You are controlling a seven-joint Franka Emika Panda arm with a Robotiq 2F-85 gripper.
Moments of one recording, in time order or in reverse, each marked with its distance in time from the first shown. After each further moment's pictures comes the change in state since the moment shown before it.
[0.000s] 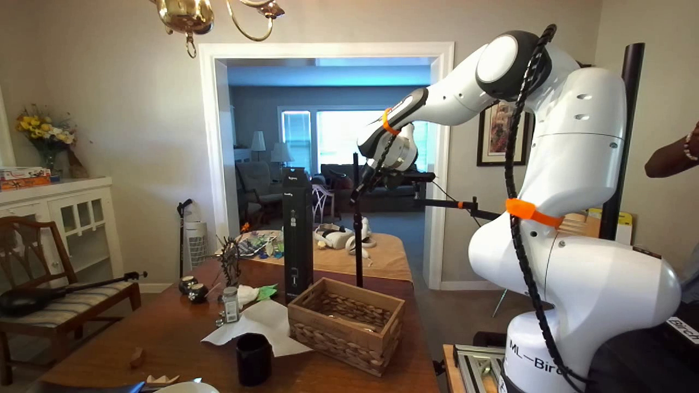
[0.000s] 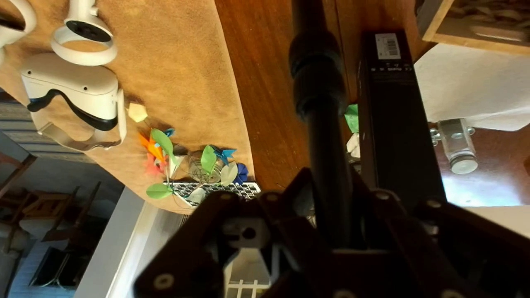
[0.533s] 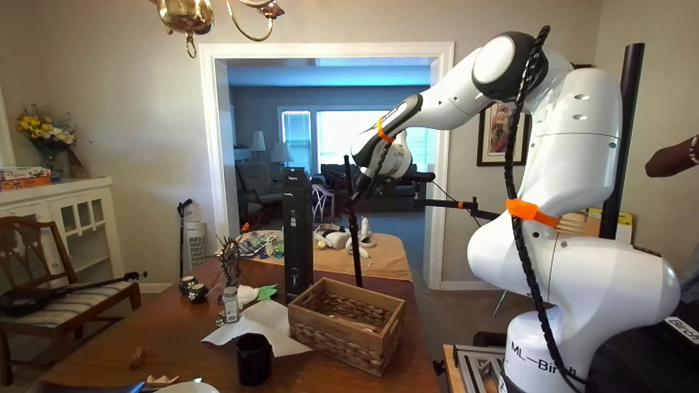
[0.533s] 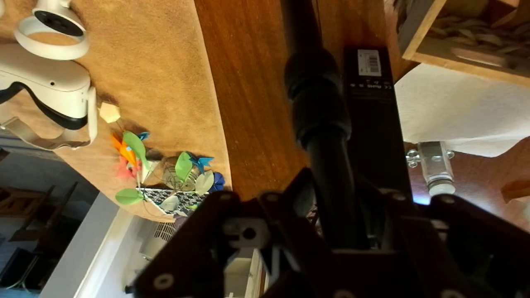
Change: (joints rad) arm 0.088 0.000 -0.049 -0.042 -0.049 0.036 0.000
